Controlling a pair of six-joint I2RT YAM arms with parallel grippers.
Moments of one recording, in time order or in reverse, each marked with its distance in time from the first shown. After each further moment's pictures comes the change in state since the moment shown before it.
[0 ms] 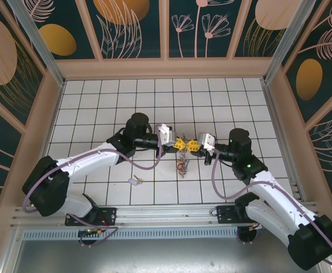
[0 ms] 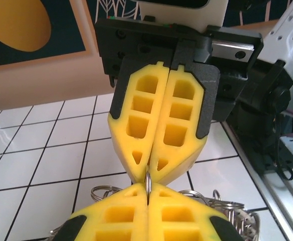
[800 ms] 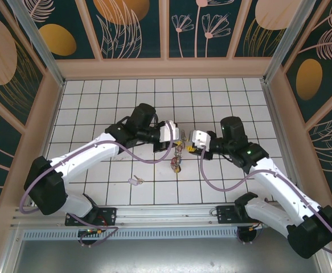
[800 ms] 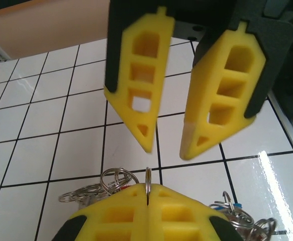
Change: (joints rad) left arm -0.005 0.026 0.260 -0.526 -0.208 0.256; right arm 0.063 0.133 0.270 -0.436 0.169 -0.287
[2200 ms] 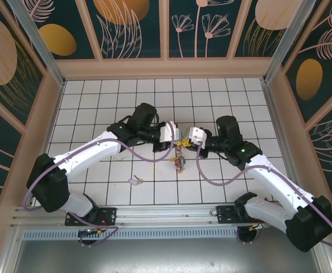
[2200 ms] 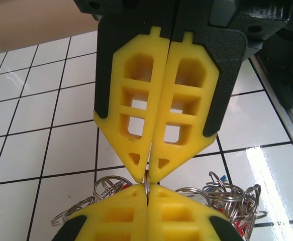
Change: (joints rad) left arm 0.010 0.019 -0.004 -0.016 0.024 0.025; right arm 0.011 0.062 -0.034 0.136 -0.011 0.105
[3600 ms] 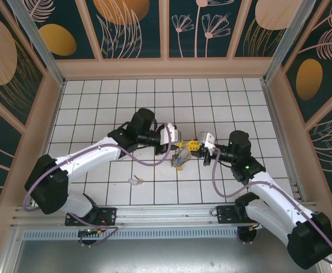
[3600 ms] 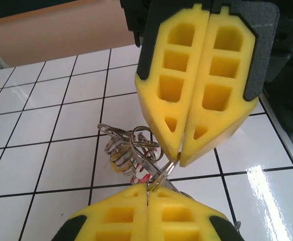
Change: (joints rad) left arm -0.010 -0.019 -0.122 0.223 0.020 -0.112; right arm -0.080 -0.180 -0.275 0.389 -0.153 0.282
